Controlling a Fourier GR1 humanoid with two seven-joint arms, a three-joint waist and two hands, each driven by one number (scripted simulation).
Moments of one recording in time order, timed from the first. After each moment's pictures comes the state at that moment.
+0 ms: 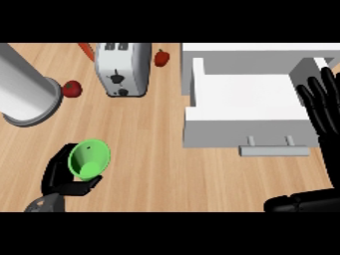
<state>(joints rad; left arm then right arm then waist) -0.27 0.18 0.23 -0.51 0.14 -0.43 -0.89 -0.09 -0.08 -0.05 -2.11 -0.15 0.13 0.19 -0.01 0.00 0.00</state>
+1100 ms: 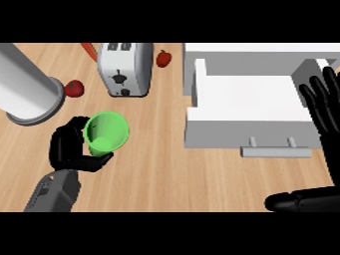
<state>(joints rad) -0.31 0.10 0.20 -0.84 0.21 -0.26 -0.87 -0.09 -0.08 -0.06 -2.10 -0.15 0.12 0.20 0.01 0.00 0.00</state>
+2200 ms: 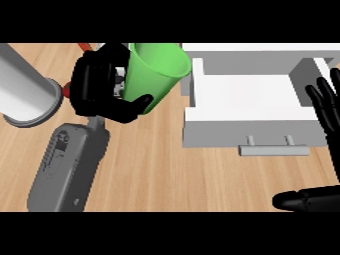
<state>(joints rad) -0.59 0.00 0.00 -1.37 0.24 0.07 -0.26 -0.08 -0.10 -0.09 -2.08 -0.17 0.15 0.16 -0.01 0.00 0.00</state>
